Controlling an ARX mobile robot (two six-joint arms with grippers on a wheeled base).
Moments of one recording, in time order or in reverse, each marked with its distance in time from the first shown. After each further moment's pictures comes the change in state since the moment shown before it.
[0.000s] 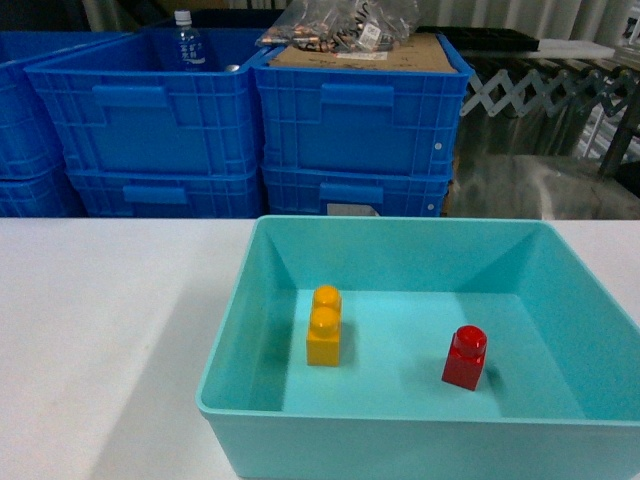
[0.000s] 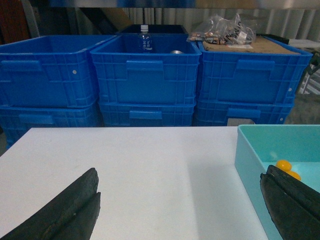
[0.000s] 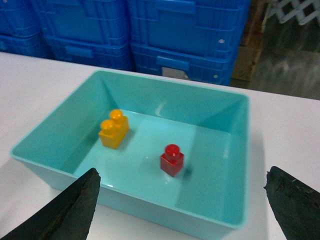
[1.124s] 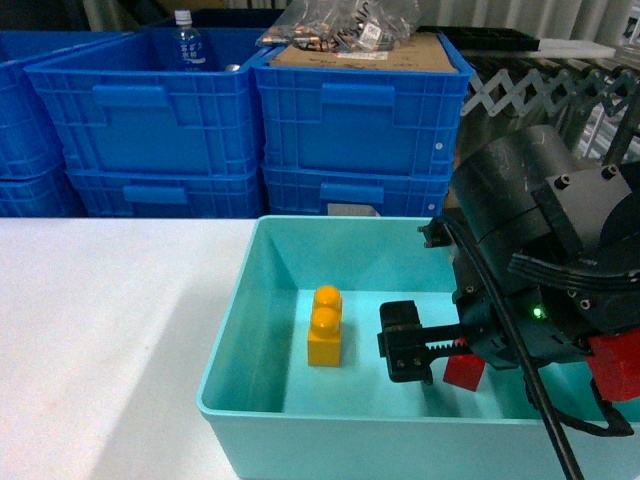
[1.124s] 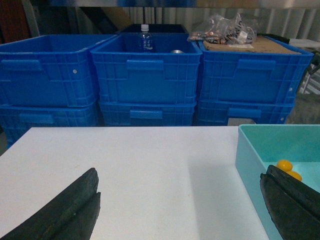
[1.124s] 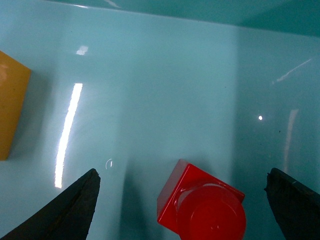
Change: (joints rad) left arm 0.000 0.000 0.000 0.000 0.000 0.000; right arm 0.036 1.381 0.774 -0.057 0.146 0.197
